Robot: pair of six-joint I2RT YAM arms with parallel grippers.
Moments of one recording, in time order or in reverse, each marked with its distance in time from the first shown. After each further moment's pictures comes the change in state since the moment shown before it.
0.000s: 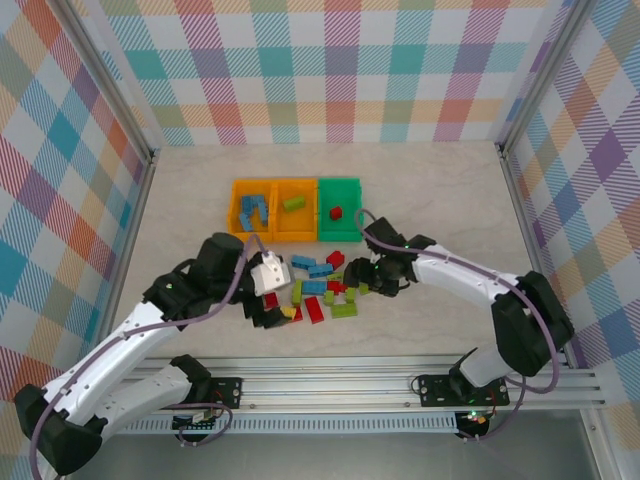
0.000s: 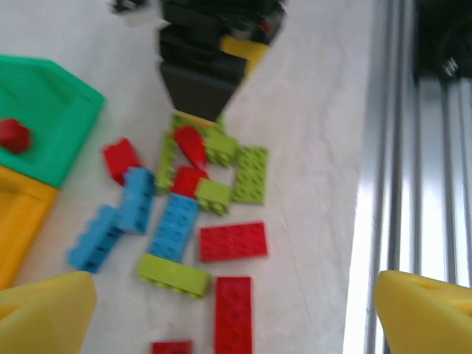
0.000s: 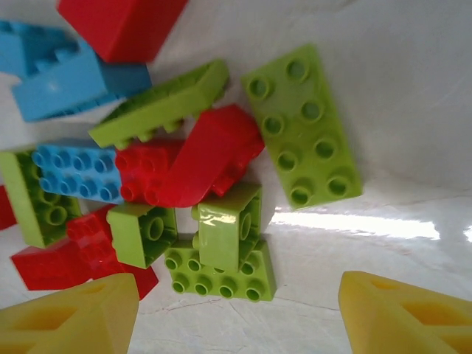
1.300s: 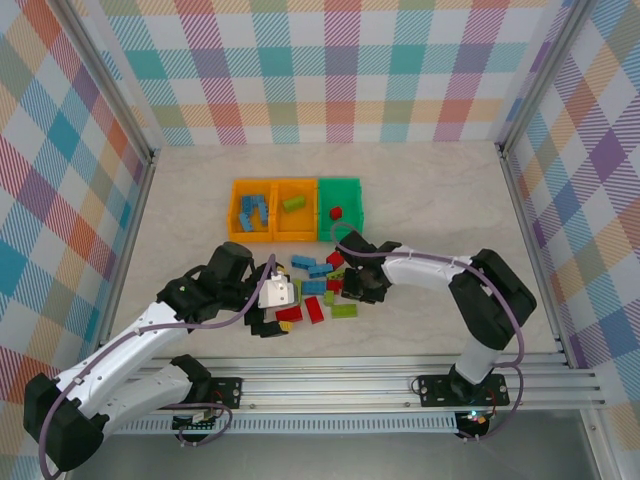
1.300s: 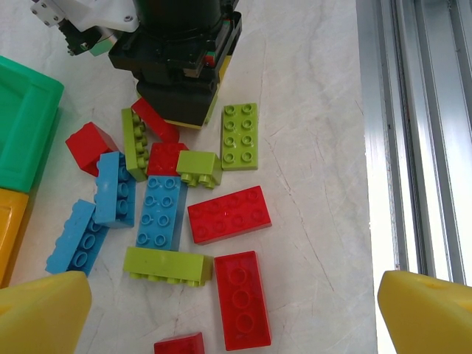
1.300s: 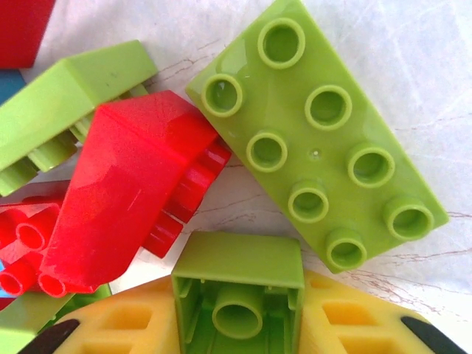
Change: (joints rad) left arm 0.000 0.016 -0.079 0.051 -0.012 0.168; right arm 0.083 0.185 0.041 0.043 0.154 0.114
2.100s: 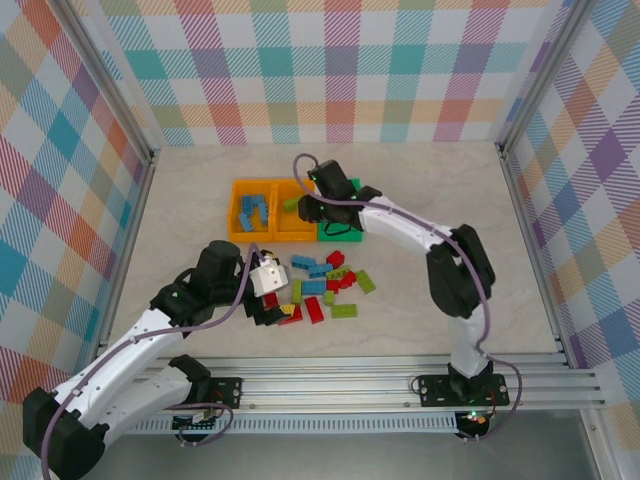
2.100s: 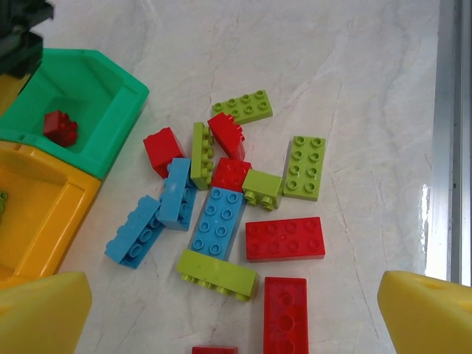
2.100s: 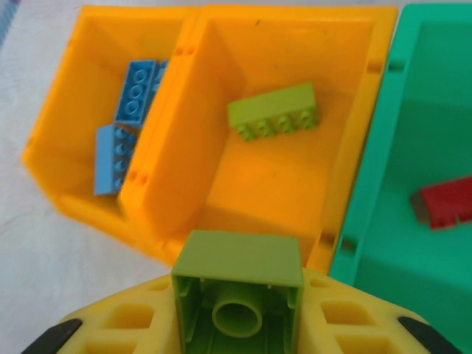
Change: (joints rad) left arm 0.066 -0.060 -0.054 0.161 -0.034 -0.171; right arm -0.074 0.325 0.683 0.173 0.013 -0.470
